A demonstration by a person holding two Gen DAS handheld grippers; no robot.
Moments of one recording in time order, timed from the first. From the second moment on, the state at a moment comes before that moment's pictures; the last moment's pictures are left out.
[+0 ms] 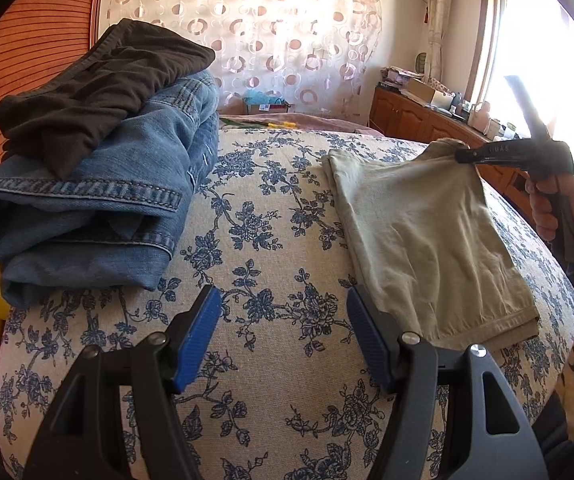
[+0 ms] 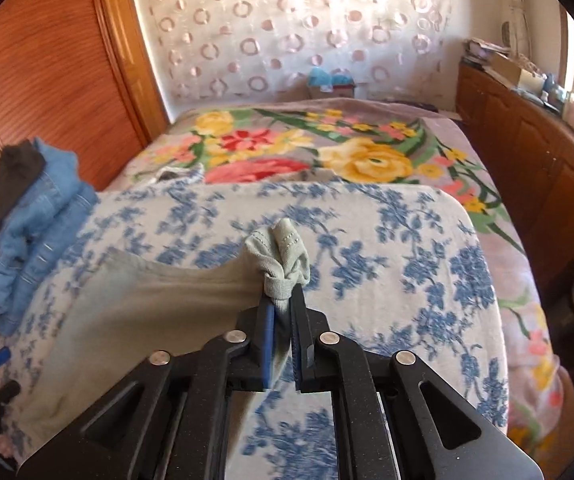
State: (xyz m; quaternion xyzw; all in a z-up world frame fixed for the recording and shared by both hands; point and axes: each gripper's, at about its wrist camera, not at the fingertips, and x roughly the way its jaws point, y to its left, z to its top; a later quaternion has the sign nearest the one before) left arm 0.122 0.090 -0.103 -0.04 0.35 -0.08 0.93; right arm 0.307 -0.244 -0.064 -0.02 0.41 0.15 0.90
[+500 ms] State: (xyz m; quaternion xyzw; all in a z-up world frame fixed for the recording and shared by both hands) left arm 0.123 0.088 -0.105 -0.03 0.35 -0.08 0.93; right arm 0.184 -0.230 -0.068 -0.06 0.37 0.23 0.90
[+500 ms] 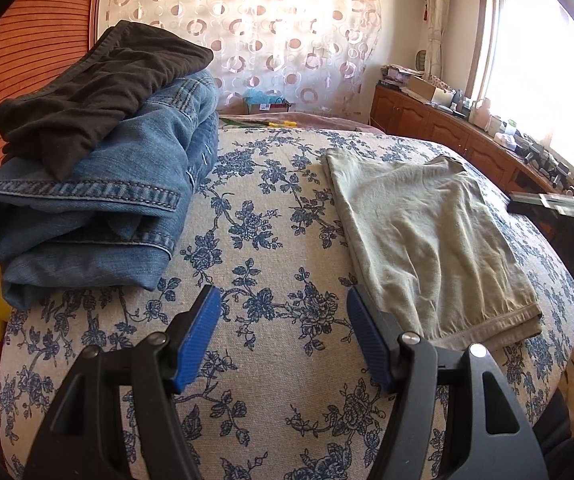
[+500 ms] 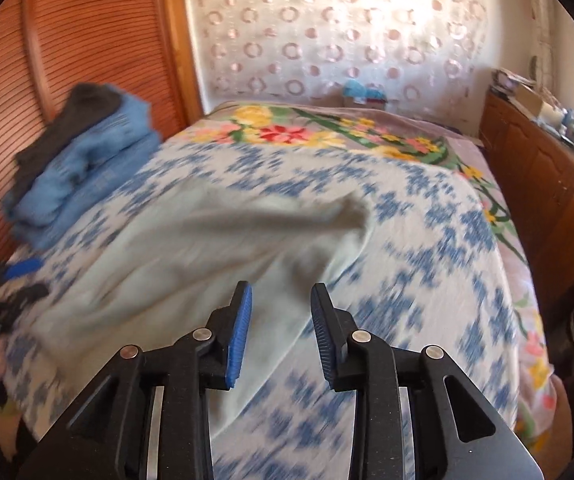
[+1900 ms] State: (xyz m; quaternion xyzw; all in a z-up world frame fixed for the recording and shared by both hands) left arm 0.128 0.084 -0.108 -0.03 0.35 -0.08 0.93; right arm 0.063 -0.207 -0.100 -0.08 0.38 0.29 0.88
